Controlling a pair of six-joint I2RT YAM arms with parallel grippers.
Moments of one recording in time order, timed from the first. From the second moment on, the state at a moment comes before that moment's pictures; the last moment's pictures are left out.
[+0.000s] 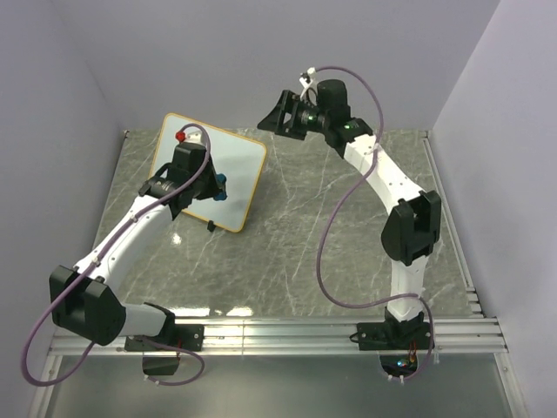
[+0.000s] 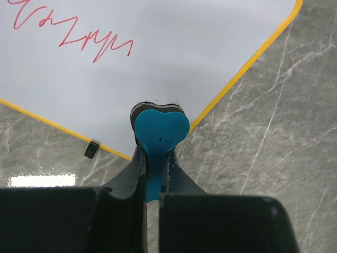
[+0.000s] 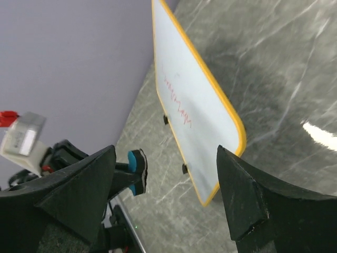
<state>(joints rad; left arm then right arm) -0.38 1.32 1.18 -0.54 -0.11 -0.54 0.44 1.99 1.93 -0.30 -0.56 0.65</state>
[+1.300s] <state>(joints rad) -0.38 1.42 1.28 -0.49 -0.07 -0.54 0.46 2.21 2.02 -0.35 -0.47 0.66</state>
